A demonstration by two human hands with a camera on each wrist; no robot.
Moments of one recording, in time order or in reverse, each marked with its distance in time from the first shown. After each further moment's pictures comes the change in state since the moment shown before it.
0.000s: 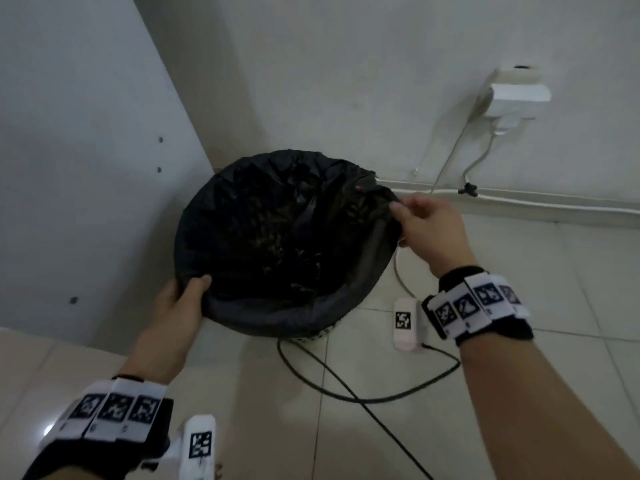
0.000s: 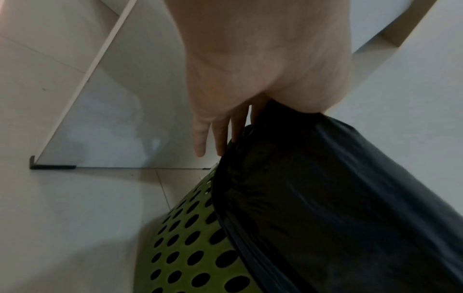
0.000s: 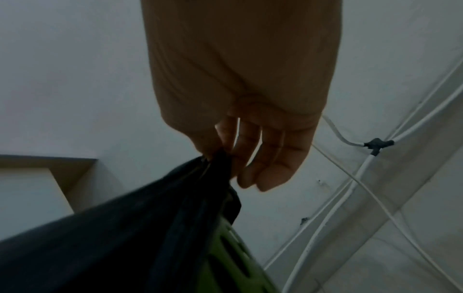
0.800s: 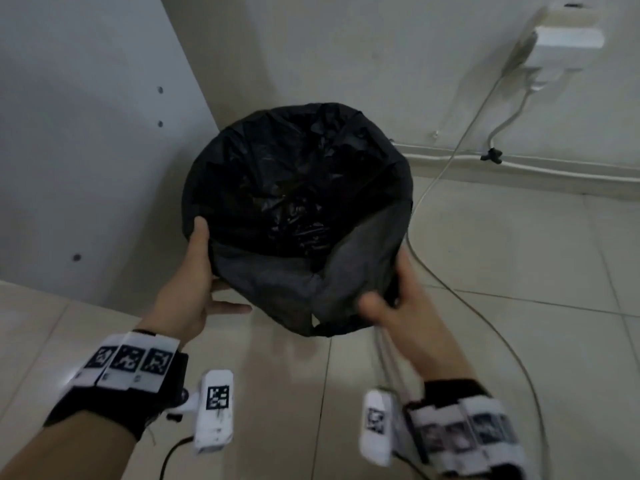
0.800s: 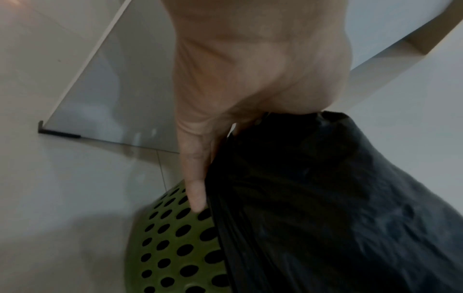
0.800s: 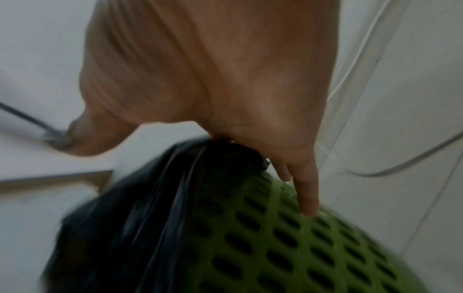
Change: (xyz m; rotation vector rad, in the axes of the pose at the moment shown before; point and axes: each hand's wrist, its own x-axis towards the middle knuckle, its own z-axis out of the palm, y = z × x) left_hand -0.010 0.009 0.009 -0.078 -0.211 -0.213; right_hand -0.136 0.049 0.027 0.454 -0.414 -0.081
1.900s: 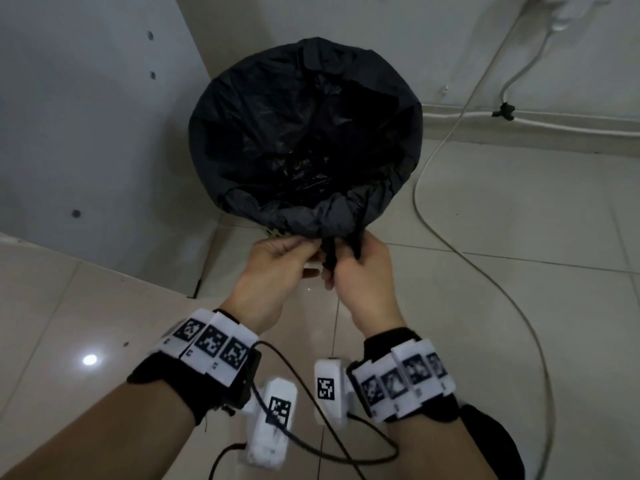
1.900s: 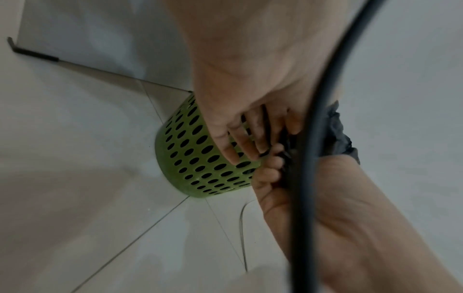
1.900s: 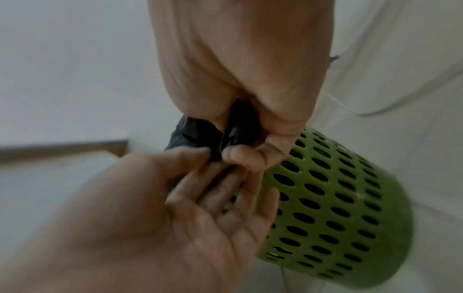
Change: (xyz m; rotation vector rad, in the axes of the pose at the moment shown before) left_hand -0.026 -0.048 0.064 0.007 -0.154 0.143; right_hand 0.004 0.035 0.069 -0.115 0.308 0.252
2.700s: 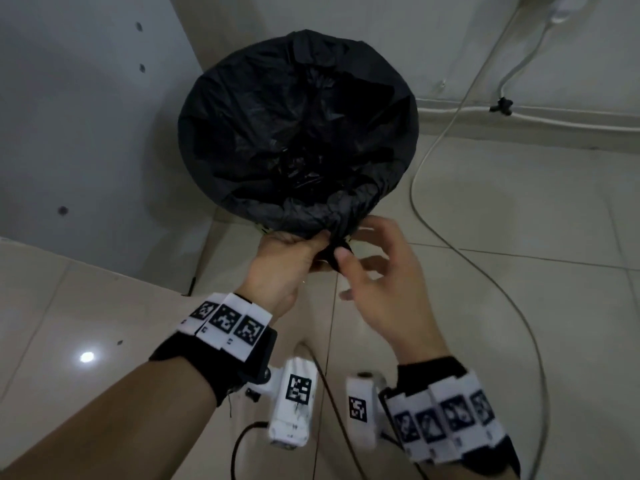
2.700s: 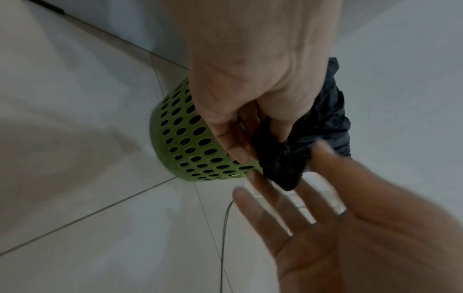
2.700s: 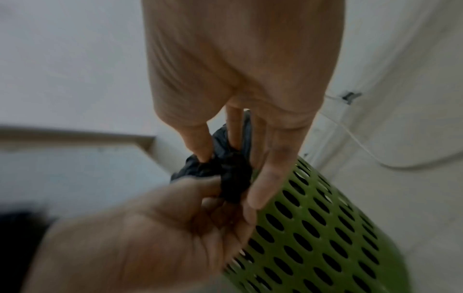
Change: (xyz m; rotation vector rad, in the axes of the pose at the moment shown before) left_hand 0.012 -0.001 0.023 -0.060 0.048 -0.032; right_hand -0.019 -0.006 -0.037 -0.125 0.017 -0.117
